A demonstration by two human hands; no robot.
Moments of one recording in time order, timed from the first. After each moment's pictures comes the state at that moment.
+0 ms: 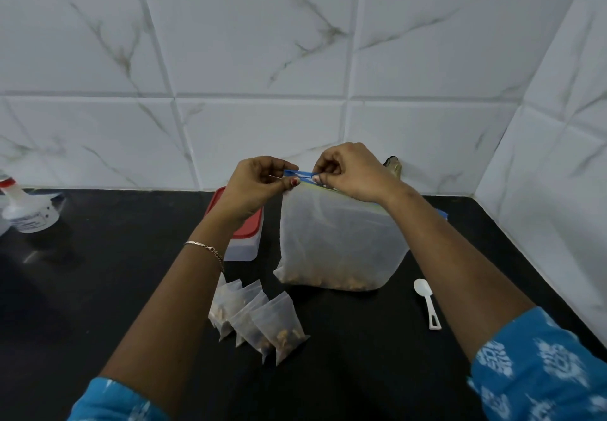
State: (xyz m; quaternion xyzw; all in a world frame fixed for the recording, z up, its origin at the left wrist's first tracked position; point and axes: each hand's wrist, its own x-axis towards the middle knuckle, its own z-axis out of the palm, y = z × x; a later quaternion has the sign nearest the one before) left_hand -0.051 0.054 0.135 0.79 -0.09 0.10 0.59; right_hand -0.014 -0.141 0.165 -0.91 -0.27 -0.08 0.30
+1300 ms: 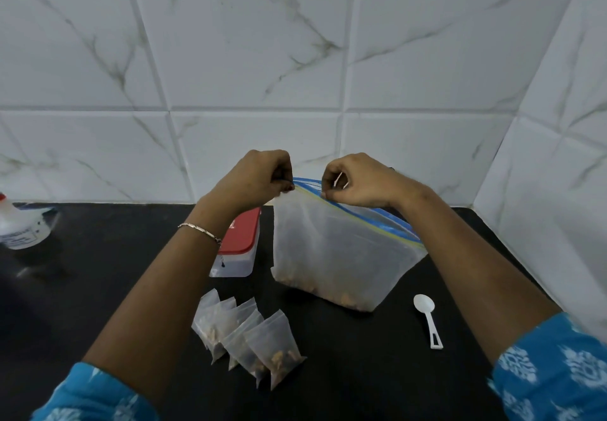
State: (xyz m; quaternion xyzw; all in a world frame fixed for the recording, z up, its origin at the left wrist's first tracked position) left_hand -0.020 0.054 0.169 0.95 -0.17 0.13 0.24; right_hand -0.006 -0.162 0.183 -0.93 -0.29 -0.01 0.22
